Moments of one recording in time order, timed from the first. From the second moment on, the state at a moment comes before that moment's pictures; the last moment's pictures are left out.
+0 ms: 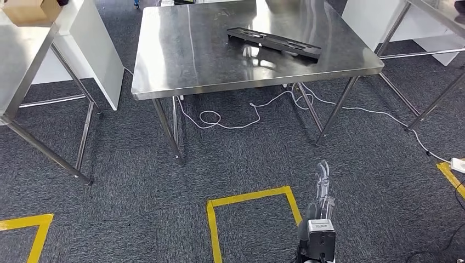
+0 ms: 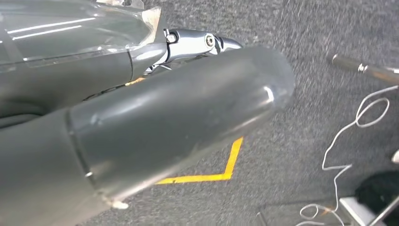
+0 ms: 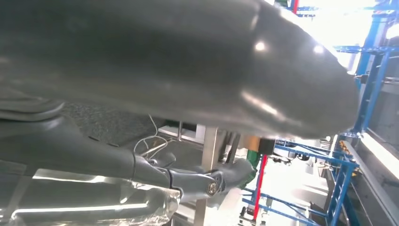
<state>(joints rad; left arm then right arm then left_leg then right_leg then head) -0.07 -0.18 0.61 -0.30 -0.08 -0.33 -0.70 0.16 0.15 0.14 -1.56 0.24 -0.39 -0.63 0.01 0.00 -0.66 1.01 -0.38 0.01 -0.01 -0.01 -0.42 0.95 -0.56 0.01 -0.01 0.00</state>
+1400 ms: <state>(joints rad) -0.06 -0.19 0.68 -0.32 -0.10 -0.33 -0.70 0.16 0.17 0.11 -1.56 0.20 -0.27 -0.61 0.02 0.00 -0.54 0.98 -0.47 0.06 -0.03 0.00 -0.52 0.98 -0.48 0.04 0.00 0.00</state>
